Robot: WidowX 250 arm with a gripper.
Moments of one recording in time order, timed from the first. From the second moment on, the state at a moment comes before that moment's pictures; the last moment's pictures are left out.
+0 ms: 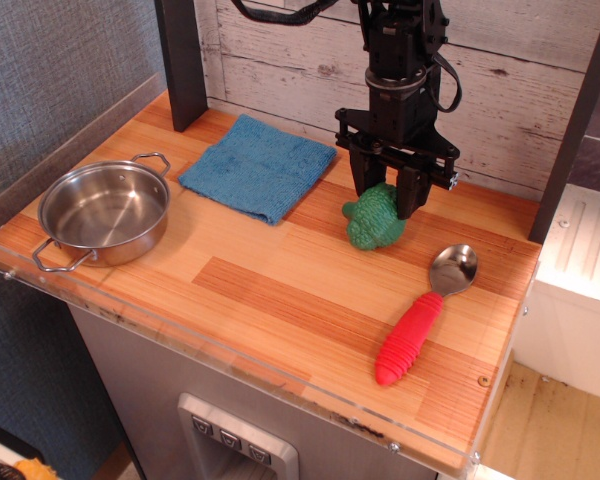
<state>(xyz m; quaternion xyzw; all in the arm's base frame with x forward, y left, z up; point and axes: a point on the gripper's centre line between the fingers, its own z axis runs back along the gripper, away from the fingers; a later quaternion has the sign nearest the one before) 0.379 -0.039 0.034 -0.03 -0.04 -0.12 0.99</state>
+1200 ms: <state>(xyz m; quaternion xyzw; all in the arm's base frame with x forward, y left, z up) 0.297 0.143 0.068 0.01 -0.03 0.04 1.00</state>
